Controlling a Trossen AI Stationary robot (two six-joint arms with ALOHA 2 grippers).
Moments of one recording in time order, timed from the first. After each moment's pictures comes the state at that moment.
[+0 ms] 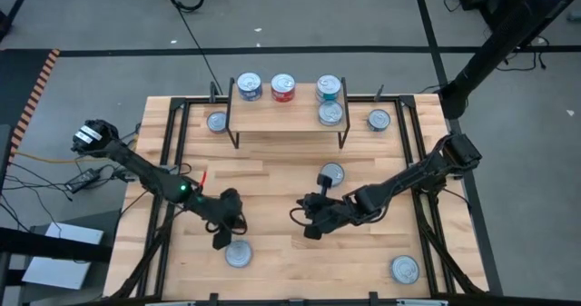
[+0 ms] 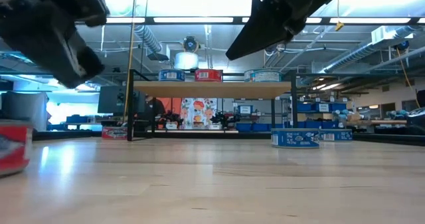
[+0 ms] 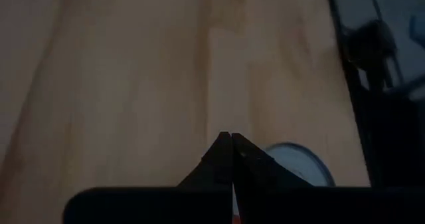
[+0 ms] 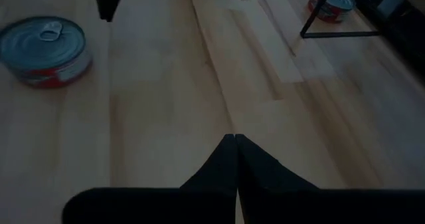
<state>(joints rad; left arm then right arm) -0.51 1.22 0.55 -0.06 -0.10 -0.61 0.41 1.73 1.11 -0.19 0.61 0.35</state>
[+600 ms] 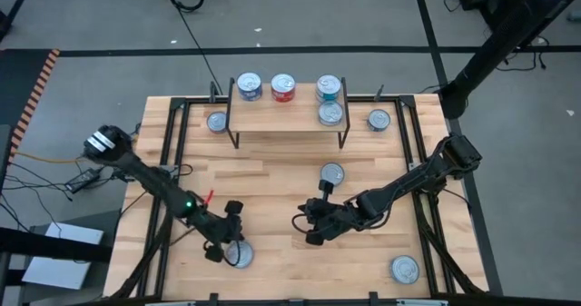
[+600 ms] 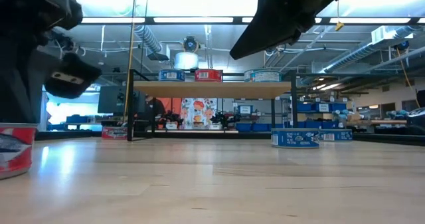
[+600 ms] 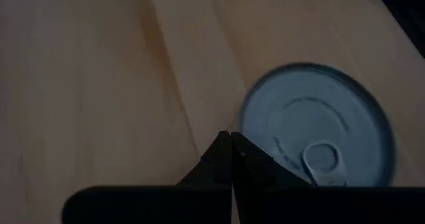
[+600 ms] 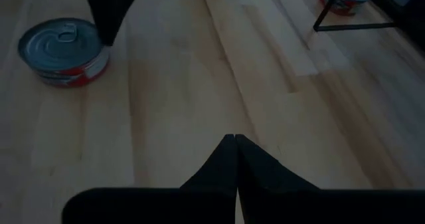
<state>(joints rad) -0.64 1.41 0.55 0.01 -0.16 -0.28 0.45 1.73 1.11 -0.19 0.61 0.41</state>
